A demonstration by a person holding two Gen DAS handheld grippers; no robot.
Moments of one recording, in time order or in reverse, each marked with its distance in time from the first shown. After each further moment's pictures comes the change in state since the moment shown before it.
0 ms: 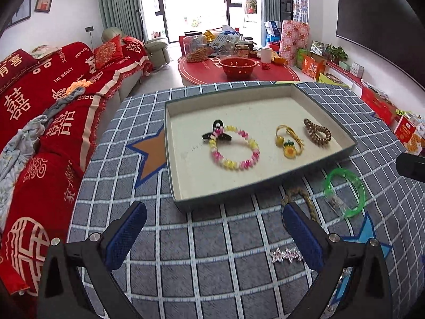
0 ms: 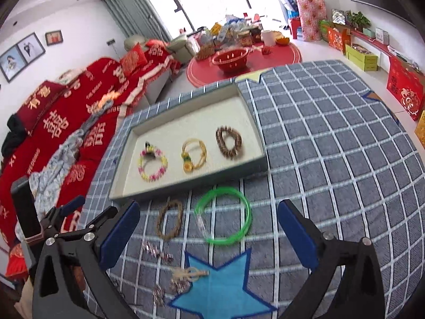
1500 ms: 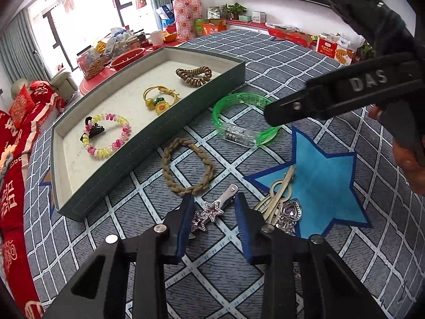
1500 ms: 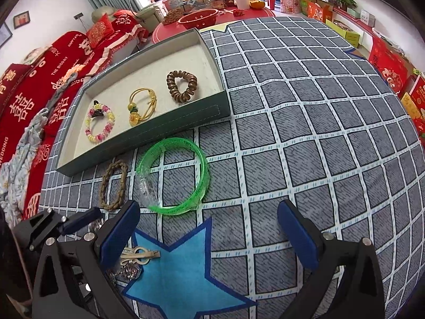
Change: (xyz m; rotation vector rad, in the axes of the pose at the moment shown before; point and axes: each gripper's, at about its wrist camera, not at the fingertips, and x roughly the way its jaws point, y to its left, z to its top) left arm 0.004 -0.086 -0.036 0.476 0.085 -0.305; right arm 0.049 -0.029 -0.025 0.042 0.164 -0.172
